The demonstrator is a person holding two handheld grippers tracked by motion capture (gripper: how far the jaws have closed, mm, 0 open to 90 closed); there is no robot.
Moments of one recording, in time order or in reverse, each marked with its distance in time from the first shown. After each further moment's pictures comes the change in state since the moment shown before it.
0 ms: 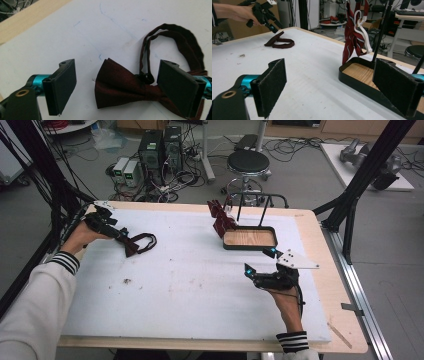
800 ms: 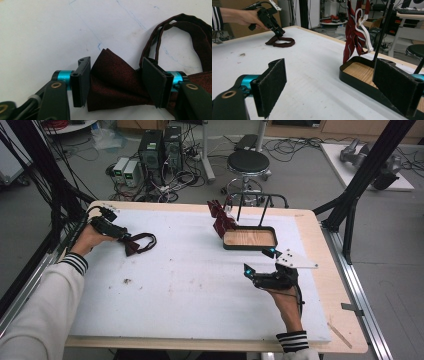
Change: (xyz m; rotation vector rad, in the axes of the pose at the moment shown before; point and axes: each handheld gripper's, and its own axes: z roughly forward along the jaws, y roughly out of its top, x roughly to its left) left arm 0.003 -0.005 0.021 0.076 -0.021 -0.117; right arm 0.000 -0.001 0.001 0.010 0.004 0.005
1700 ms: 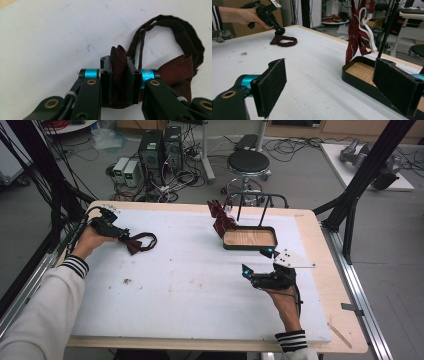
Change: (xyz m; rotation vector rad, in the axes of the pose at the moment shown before) left arm -0.017 0.001 -0.011 -0.040 0.014 0.034; right arm 0.002 0.000 0.004 0.006 0.014 -0.004
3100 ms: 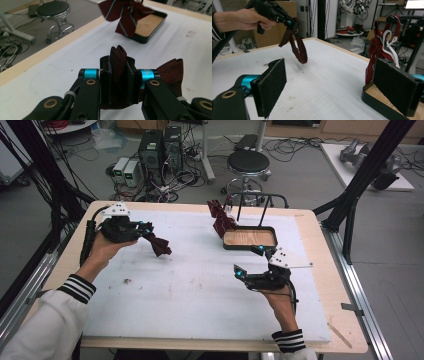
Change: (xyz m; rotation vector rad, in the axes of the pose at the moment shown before) left arm -0.138 0.036 -0.068 -0.421 -0.131 0.168; right arm 0.019 0.018 0.005 -0.084 0.120 -0.022
